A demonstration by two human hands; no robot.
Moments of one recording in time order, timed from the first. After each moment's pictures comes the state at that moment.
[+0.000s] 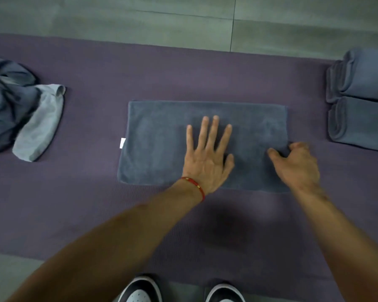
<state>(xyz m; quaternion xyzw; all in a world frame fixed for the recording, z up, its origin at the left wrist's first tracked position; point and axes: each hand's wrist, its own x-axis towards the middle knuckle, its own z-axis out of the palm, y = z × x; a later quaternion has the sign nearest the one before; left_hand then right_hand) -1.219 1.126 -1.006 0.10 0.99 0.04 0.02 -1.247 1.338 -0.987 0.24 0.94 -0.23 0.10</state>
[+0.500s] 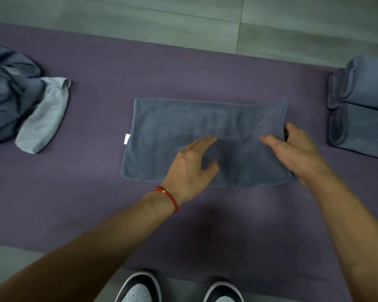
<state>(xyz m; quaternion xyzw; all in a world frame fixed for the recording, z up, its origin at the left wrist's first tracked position) -1.191 1.080 -0.961 0.02 0.90 0.43 0.04 -1.266 1.308 -0.922 0.16 0.90 -0.37 0.18</state>
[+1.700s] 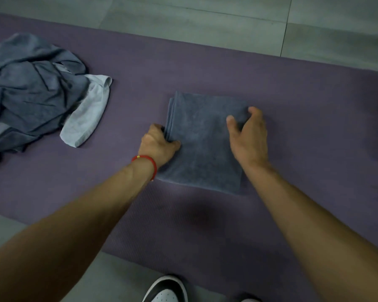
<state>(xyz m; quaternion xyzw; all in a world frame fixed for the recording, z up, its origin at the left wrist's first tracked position) -1.231 0.938 -0.978 -0.32 0.88 0.33 0.12 -1.285 1.142 -0.977 0.07 0.90 -0.43 0.05</state>
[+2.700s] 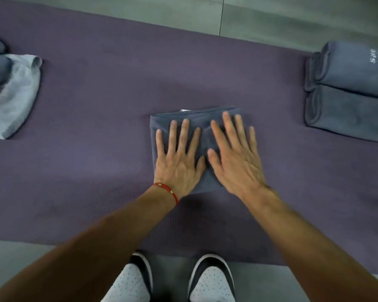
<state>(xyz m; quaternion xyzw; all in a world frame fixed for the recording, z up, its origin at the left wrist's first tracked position) -1.160 1.099 -1.003 0.06 1.00 0.04 0.06 -1.184 1.262 -0.974 -0.16 0.98 -0.05 0.07</state>
